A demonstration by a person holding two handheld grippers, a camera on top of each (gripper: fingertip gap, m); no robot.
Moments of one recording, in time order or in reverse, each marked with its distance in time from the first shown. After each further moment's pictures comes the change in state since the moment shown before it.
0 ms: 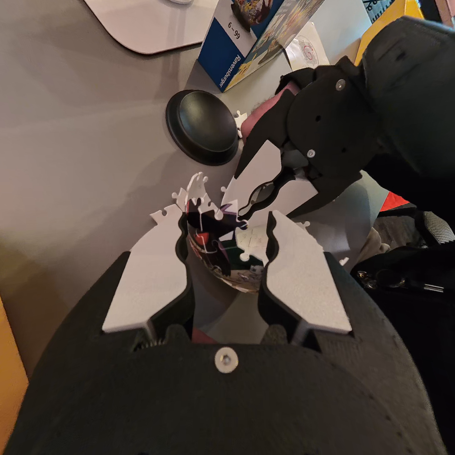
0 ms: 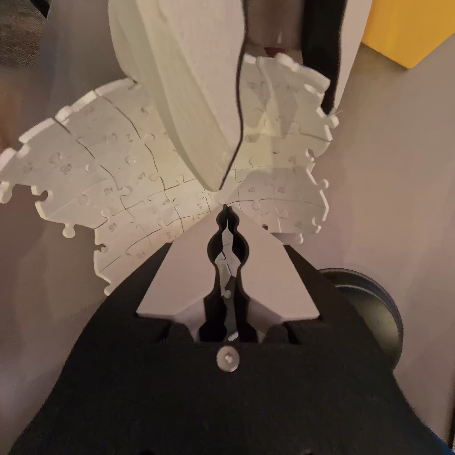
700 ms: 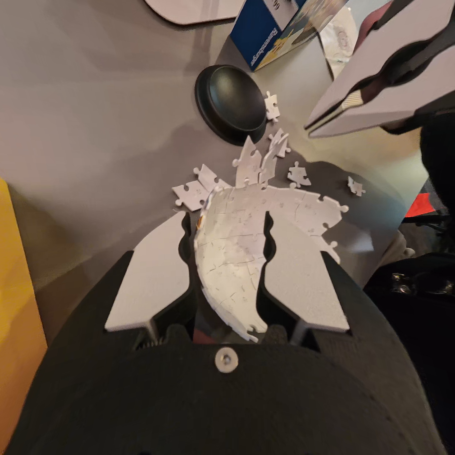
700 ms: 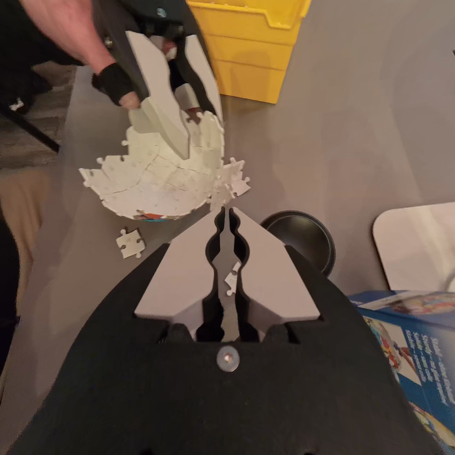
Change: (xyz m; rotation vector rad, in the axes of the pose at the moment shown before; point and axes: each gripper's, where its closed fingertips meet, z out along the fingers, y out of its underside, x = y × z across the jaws) left arm -0.021 0.021 -0.004 -0.008 -0.082 -0.033; right arm 0.023 -0.001 -0.091 0.259 0.221 0.231
